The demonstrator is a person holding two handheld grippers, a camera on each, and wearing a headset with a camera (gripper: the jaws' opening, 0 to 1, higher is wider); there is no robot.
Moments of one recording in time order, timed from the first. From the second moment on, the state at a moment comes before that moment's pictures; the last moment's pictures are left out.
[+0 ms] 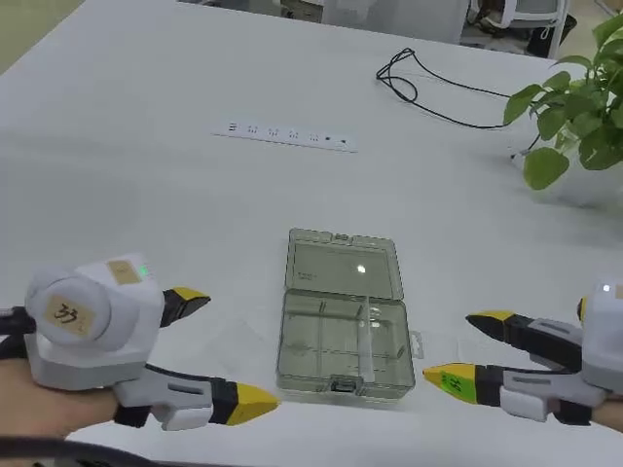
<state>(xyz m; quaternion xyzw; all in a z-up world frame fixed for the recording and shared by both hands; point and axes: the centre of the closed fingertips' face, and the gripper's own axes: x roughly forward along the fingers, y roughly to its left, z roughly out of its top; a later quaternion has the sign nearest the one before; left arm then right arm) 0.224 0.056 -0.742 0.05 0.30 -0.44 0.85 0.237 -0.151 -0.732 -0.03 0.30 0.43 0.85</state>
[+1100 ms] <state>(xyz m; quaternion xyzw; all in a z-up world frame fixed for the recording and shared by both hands) 0.230 0.092 -0.834 0.10 0.48 -0.33 0.80 0.227 -0.174 -0.743 -0.03 0.26 0.44 0.86</state>
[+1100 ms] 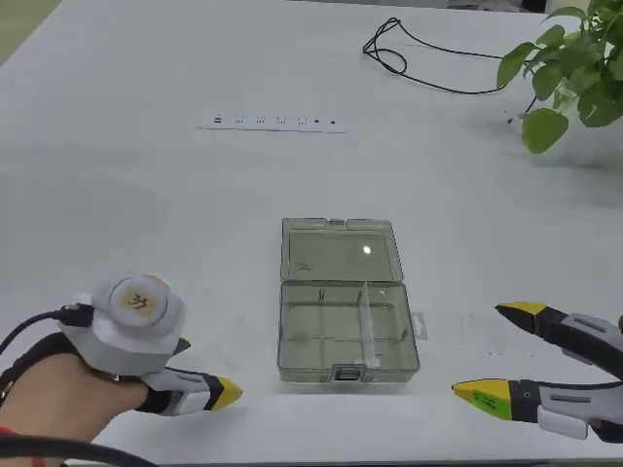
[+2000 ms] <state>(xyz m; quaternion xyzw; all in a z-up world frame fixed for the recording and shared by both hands) 0.236 0.100 -0.851 0.21 0.51 -0.32 0.77 0.227 -0.178 -0.739 -0.03 0.24 0.43 0.87</state>
